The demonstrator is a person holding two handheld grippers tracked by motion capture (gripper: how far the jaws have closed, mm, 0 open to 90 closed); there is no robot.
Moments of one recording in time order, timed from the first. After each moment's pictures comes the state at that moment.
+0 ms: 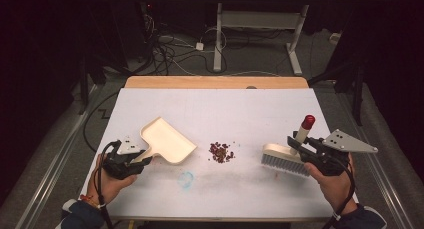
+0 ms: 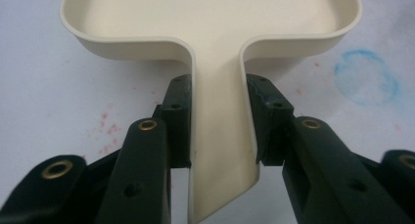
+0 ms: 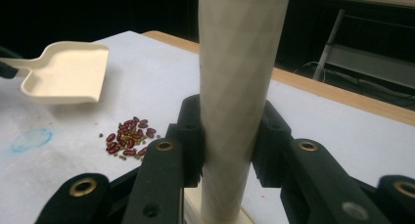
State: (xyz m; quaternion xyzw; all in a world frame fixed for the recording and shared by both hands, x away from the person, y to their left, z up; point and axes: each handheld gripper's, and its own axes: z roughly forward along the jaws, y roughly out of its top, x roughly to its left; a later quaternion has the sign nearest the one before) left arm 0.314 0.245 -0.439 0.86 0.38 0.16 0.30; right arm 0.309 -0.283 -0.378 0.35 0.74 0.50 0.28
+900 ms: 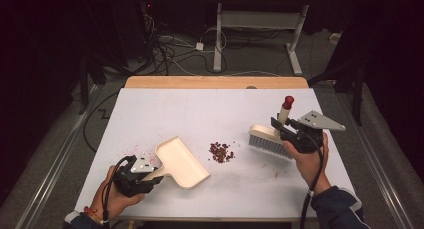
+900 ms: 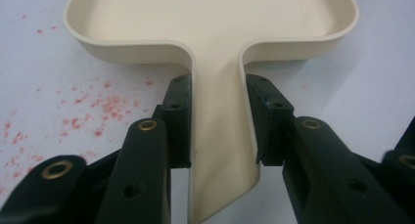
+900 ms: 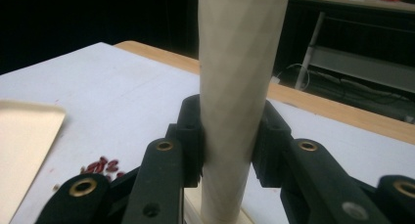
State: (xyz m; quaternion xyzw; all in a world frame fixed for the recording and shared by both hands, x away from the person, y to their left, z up) left arm 0.284 0.210 -0.444 0.90 0.31 0.12 0.27; right arm 0.365 -0.241 -0.381 0.37 0.73 0.50 0.30
